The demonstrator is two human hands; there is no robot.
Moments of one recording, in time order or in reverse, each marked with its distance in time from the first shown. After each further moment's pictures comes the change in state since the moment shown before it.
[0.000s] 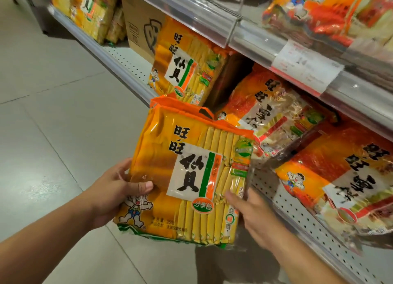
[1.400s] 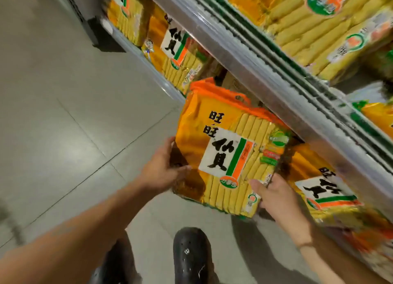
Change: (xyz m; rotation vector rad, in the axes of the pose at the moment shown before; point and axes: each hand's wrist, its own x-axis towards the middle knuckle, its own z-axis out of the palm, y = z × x) left_hand 0.196 0.361 -0.336 0.477 0.101 0.034; right_hand 0.275 -0.306 0.350 -0.384 0.326 0.122
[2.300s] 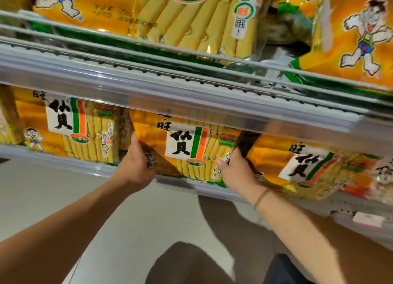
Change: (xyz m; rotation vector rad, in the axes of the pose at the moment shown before) left_hand 0.243 0.014 0.017 0.591 -0.187 0.560; right_hand 0.125 -0.024 0.036 -0.016 0.483 -0.024
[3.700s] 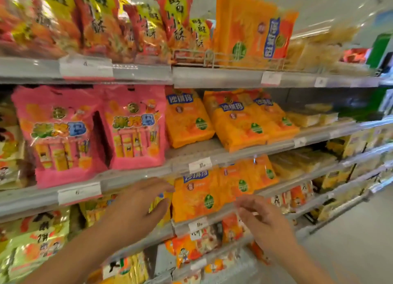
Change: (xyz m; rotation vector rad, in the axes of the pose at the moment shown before) left_hand -0.289 0.889 -0.262 0.304 -0.171 1.072; right_hand -0.542 -0.172 -0.780 0.352 0.629 -0.214
